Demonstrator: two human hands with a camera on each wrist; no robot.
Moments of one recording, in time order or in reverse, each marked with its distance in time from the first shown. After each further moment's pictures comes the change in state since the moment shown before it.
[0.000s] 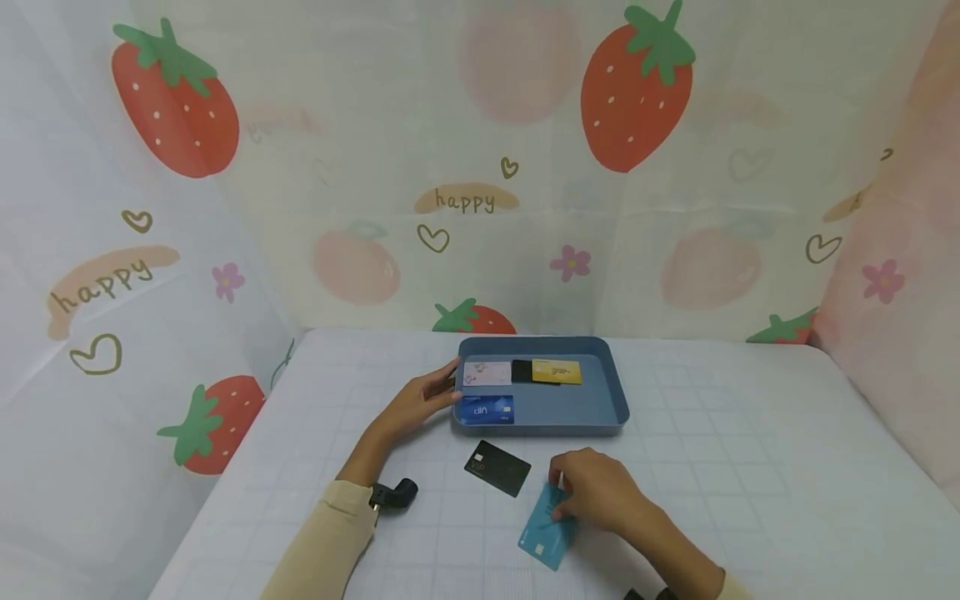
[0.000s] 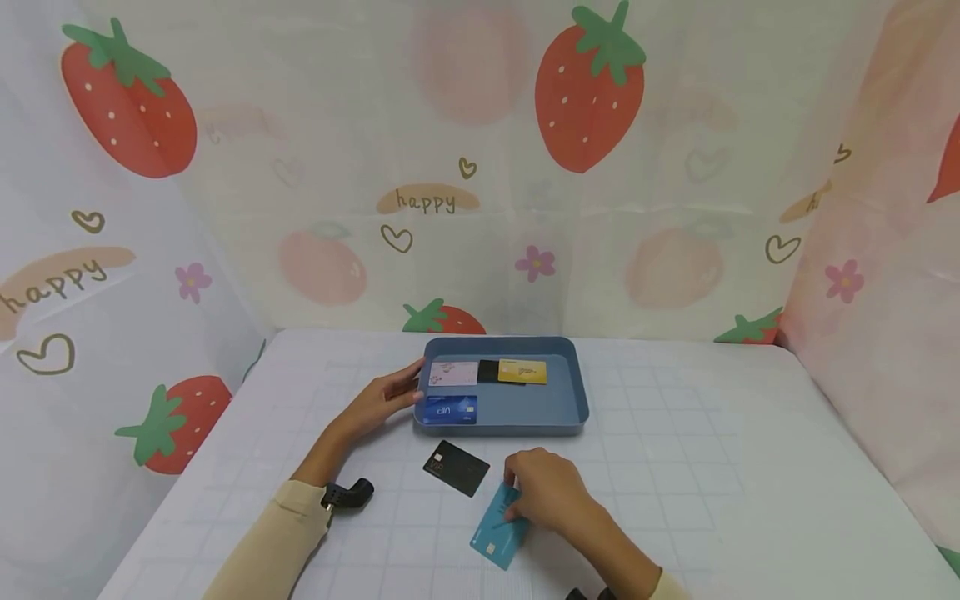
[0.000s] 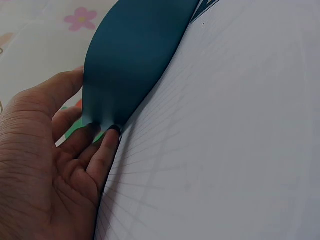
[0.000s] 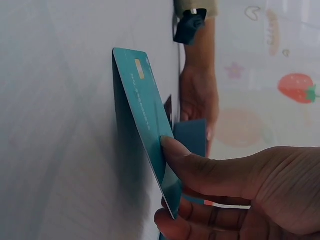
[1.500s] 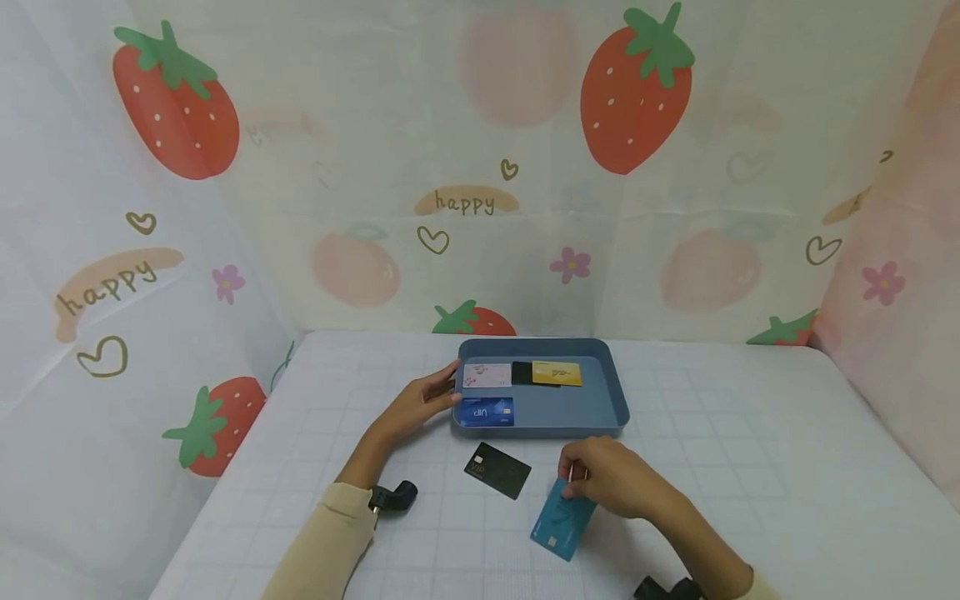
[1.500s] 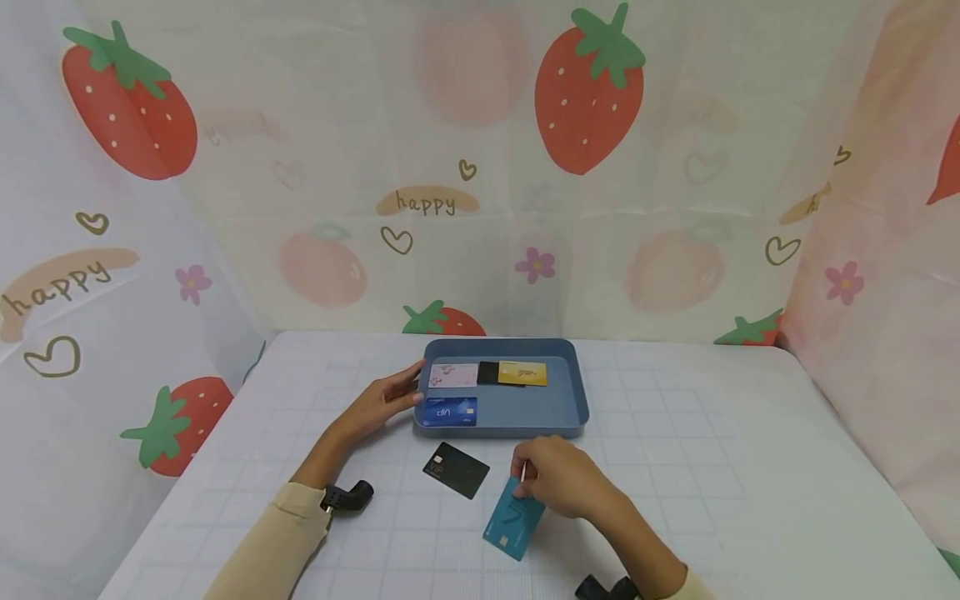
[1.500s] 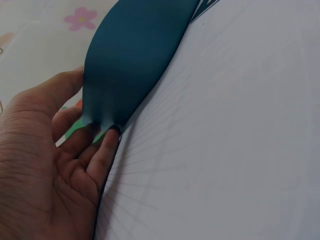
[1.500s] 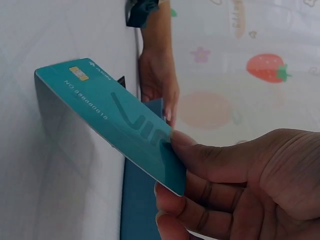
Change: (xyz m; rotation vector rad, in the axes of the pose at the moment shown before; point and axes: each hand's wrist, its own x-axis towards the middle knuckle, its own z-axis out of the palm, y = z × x) left_hand 0.008 -0.033 0.002 -0.009 0.041 -0.002; right_hand -0.010 0.008 -0.033 0.237 -0.052 -0.052
